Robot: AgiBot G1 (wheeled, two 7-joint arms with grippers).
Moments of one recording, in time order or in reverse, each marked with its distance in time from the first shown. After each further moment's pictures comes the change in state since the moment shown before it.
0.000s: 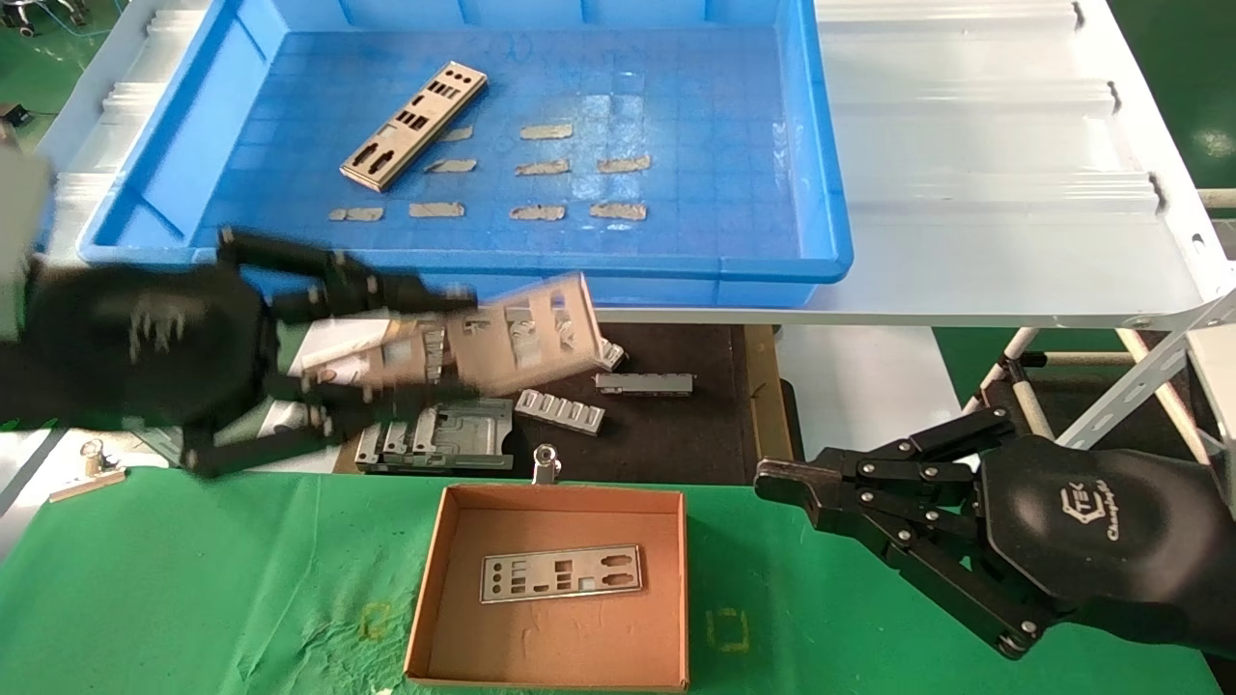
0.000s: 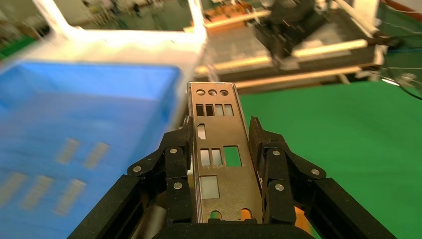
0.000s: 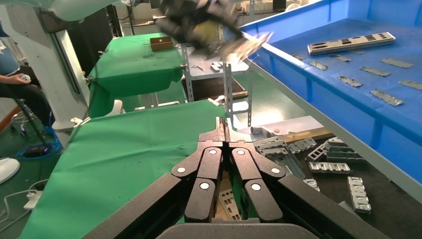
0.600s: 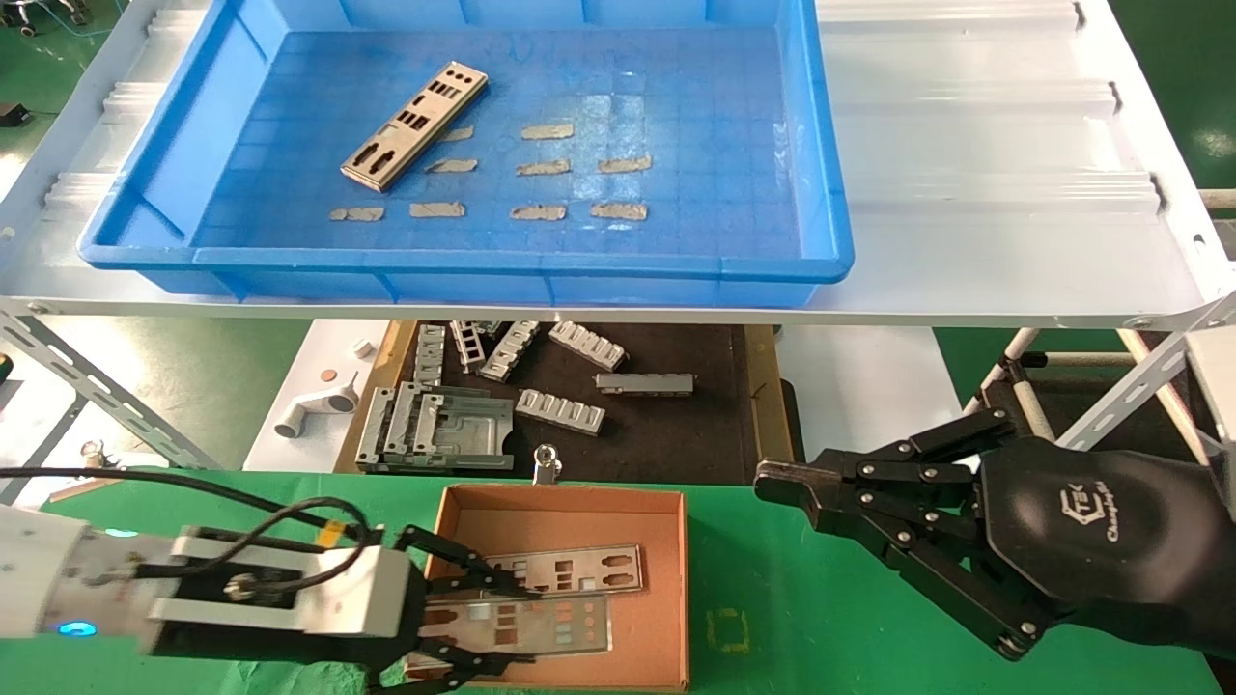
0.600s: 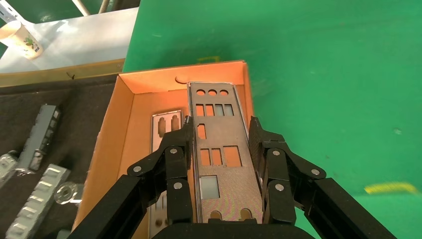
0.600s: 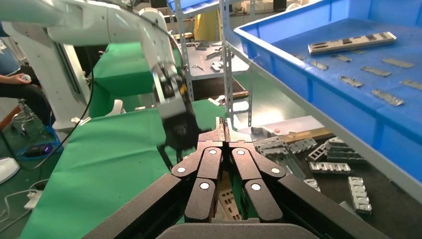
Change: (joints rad) left arm 0.232 0.099 0.179 -0.071 0.245 -0.211 0.187; right arm 0.000 0.000 0.000 0.000 0.000 0.000 0.000
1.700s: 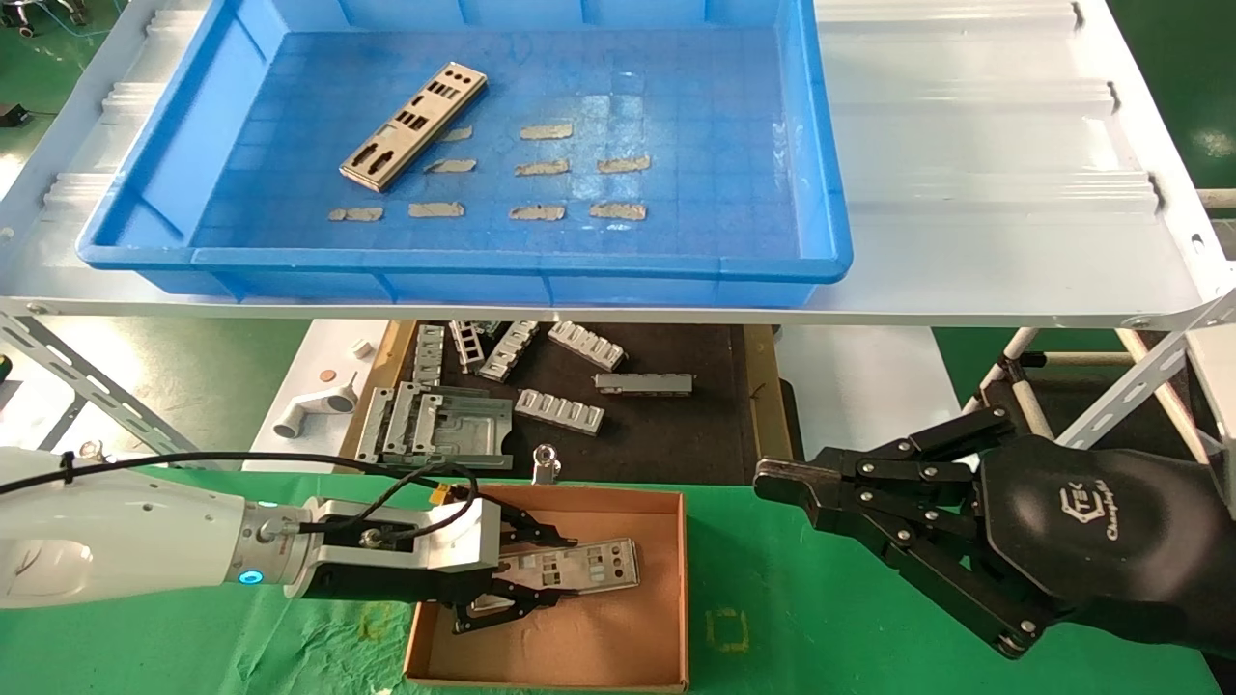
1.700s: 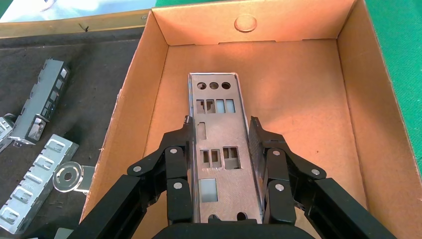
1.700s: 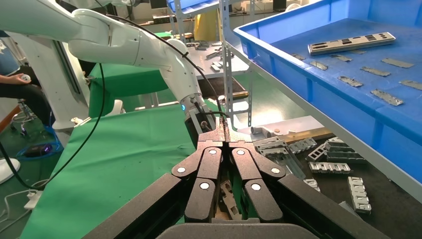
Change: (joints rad) left arm -0.062 0.299 0.037 0.518 0.091 -0.070 0.254; right arm 0.000 0.000 0.000 0.000 0.000 0.000 0.000
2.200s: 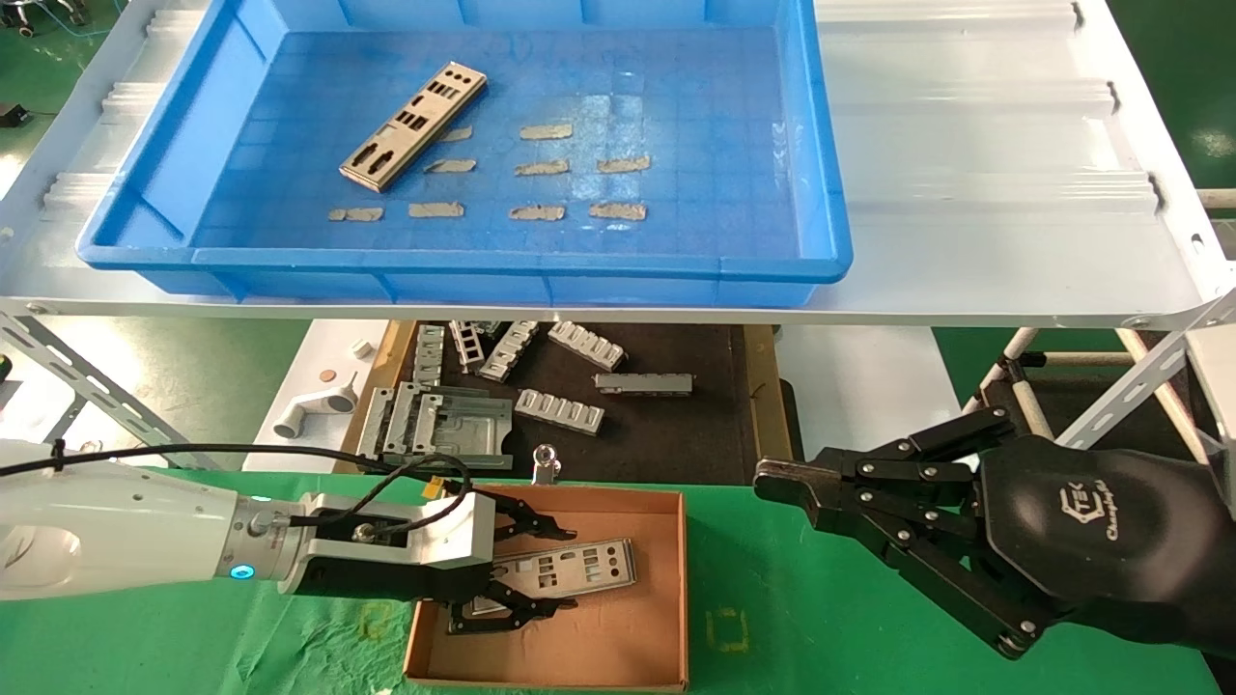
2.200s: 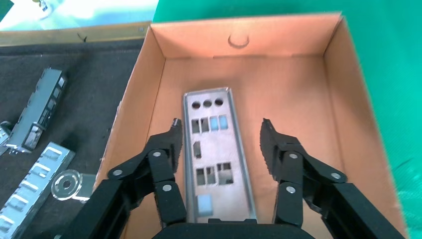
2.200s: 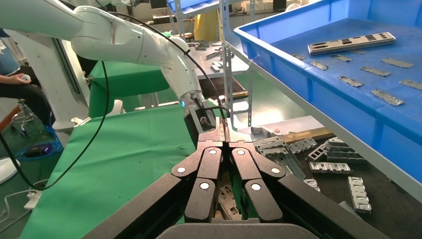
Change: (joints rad) left arm -0.032 0.016 -0.011 0.098 -0.028 0.092 0.022; right arm 0.000 0.000 0.000 0.000 0.000 0.000 0.000
